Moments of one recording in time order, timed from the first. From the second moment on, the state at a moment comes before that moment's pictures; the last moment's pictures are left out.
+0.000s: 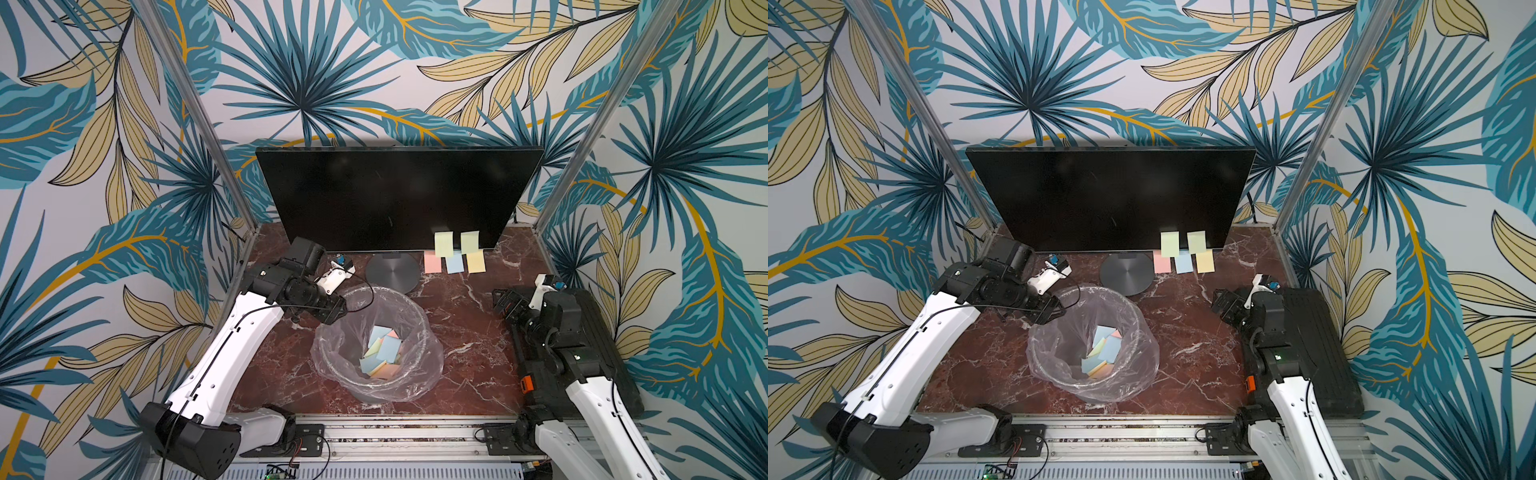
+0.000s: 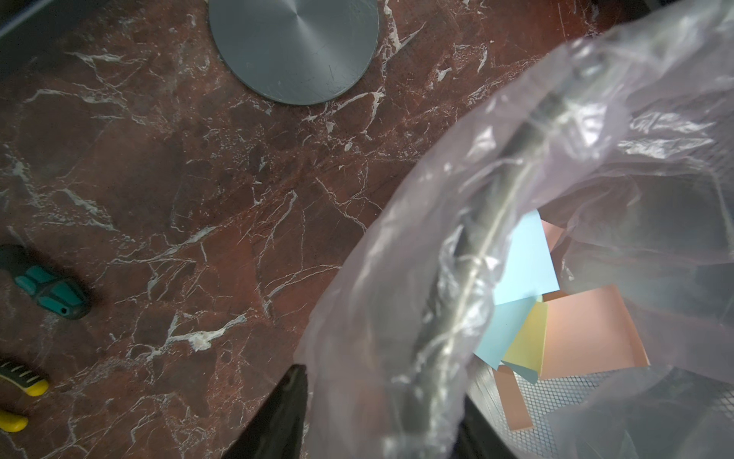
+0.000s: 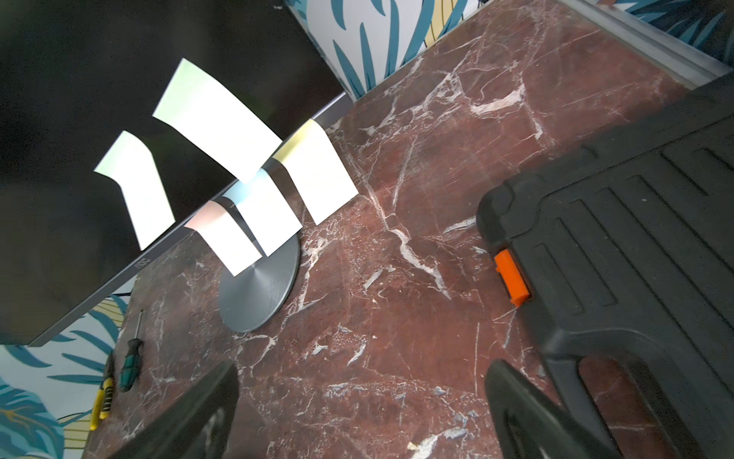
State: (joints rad) left arm -0.33 1.27 1.40 -1.25 0.28 0.24; right arm 0.06 0.74 0.68 -0.43 -0.05 0.61
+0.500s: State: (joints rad) left arm -0.34 1.28 1.40 -1.25 0.30 0.24; right arm 0.05 0.90 0.81 -0.39 -0.19 0.67
